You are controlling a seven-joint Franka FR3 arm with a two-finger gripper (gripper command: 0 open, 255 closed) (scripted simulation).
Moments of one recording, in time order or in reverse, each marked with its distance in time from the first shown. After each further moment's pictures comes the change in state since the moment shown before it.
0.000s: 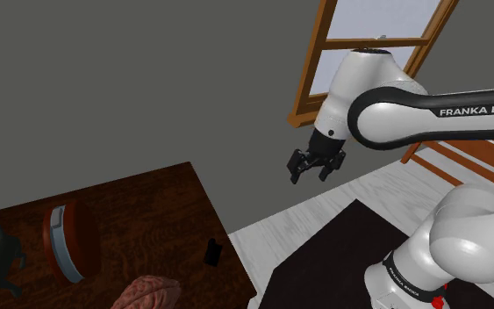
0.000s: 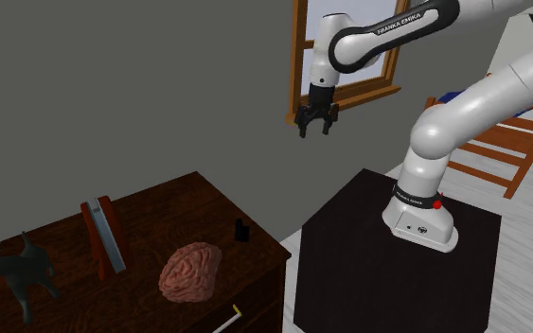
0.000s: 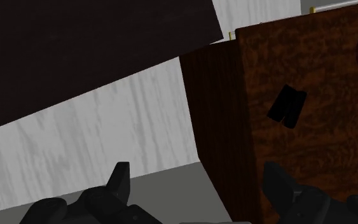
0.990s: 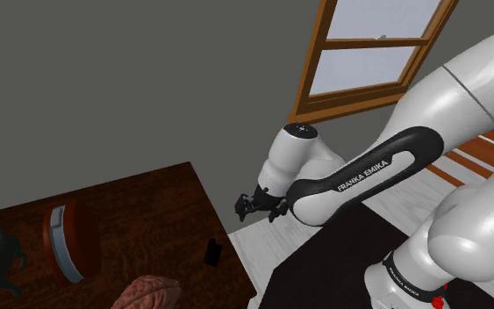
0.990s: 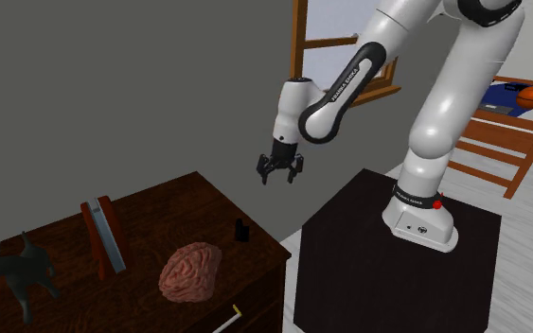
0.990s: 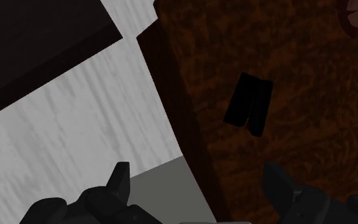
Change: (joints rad) arm -0.037 0.603 0.344 0.032 -0.002 0.690 0.412
